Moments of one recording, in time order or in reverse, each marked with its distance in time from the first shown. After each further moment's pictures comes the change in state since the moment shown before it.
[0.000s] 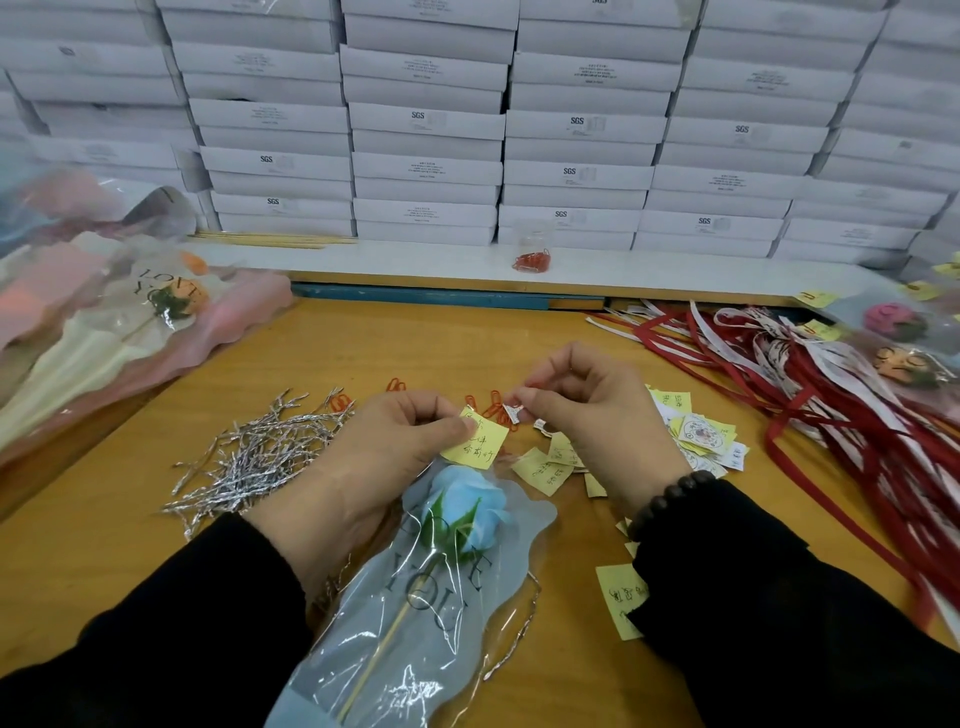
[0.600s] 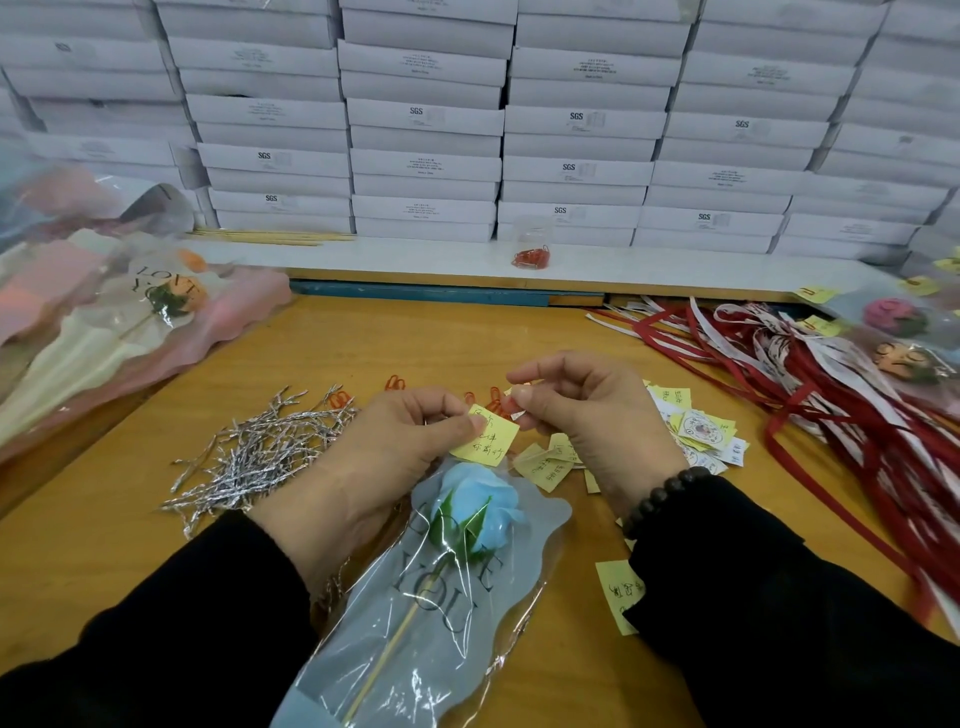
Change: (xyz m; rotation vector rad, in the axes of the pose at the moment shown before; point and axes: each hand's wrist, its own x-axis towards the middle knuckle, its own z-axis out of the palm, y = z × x) left_hand 0.001 -0.001 0.002 -0.052 -0.055 -0.025; right_hand -0.001 0.004 0.003 0.102 0.008 0.038
